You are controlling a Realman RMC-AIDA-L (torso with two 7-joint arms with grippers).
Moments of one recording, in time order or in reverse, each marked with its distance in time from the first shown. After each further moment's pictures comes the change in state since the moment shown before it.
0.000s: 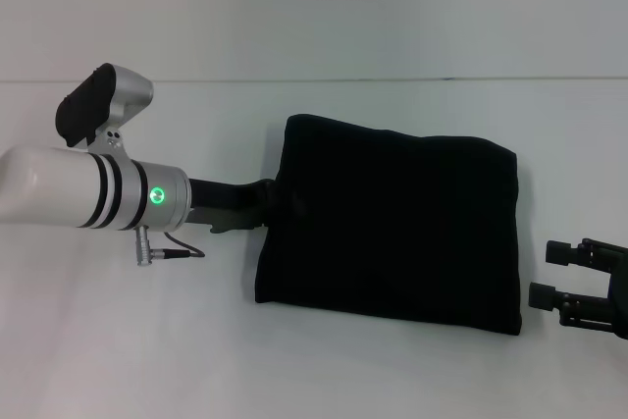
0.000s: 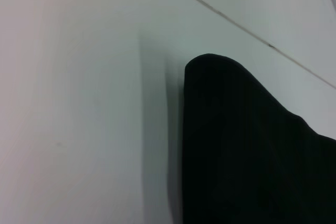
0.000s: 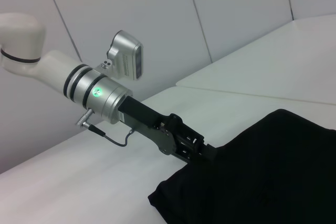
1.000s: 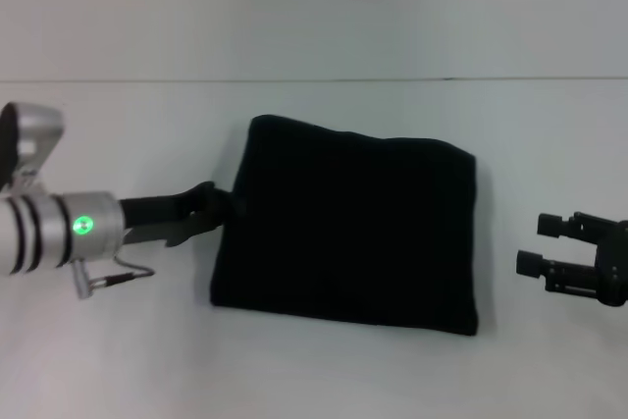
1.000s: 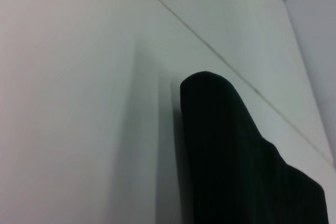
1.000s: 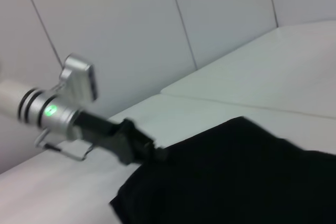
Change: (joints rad) left arm 0.156 0.009 -0.275 0.020 -0.019 0.137 0.156; right arm 0.042 0.012 0.026 -0.001 0.000 0.057 0.023
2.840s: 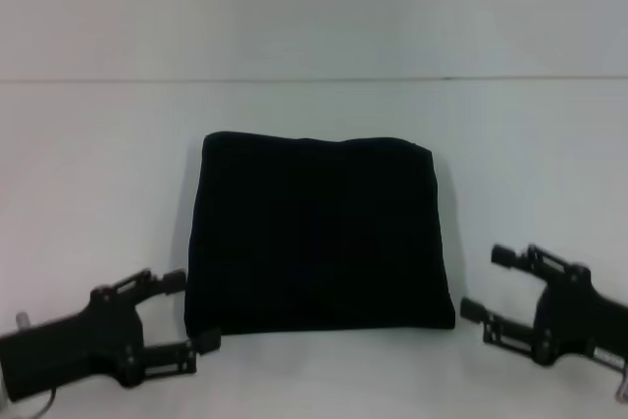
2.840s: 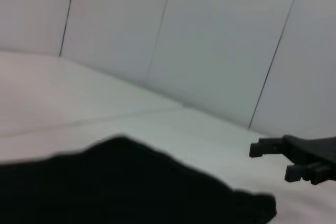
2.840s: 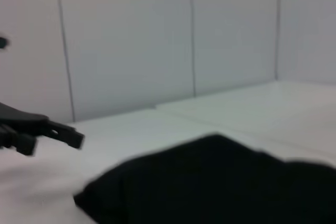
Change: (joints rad) left arm 0.356 -0.054 -0.234 0.183 0.037 0.581 1.196; right arm -0.079 0.110 0.088 0.171 0.037 0.104 -0.540
